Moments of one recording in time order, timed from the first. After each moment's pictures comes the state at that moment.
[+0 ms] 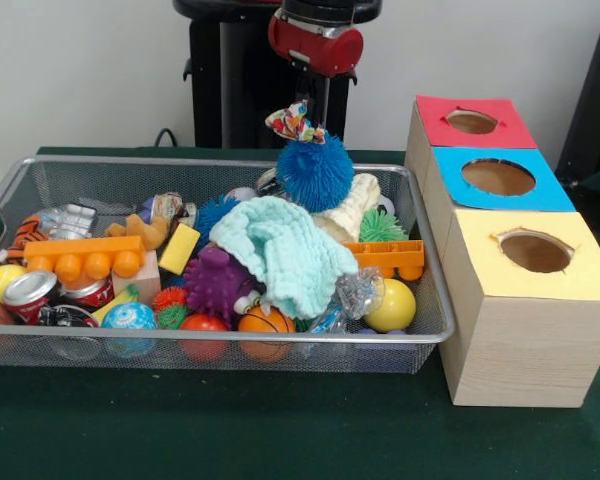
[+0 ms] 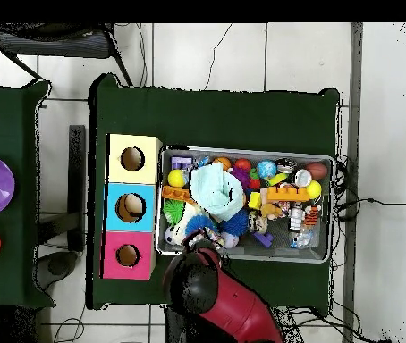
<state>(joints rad) -0.11 -0.84 -0.19 2.21 0.36 0.10 2.00</state>
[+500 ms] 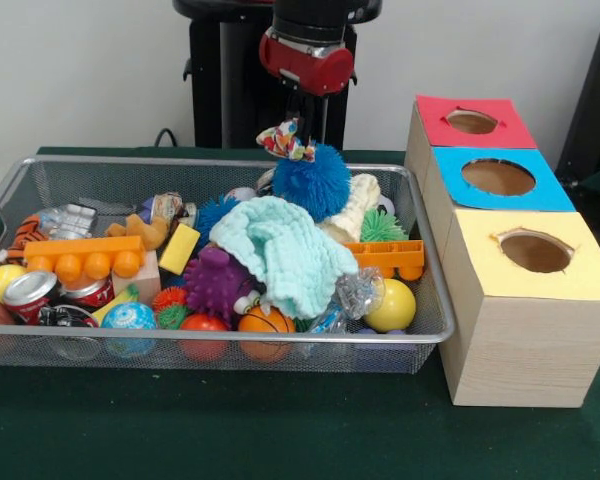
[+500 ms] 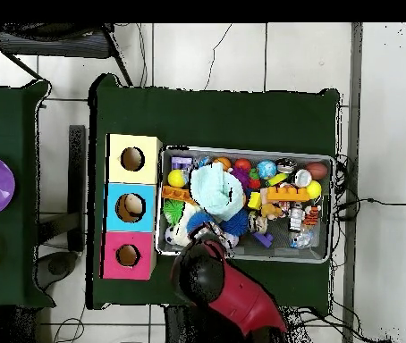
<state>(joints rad) -0.17 -0.78 -0.15 2.18 0.36 0.05 2.00</state>
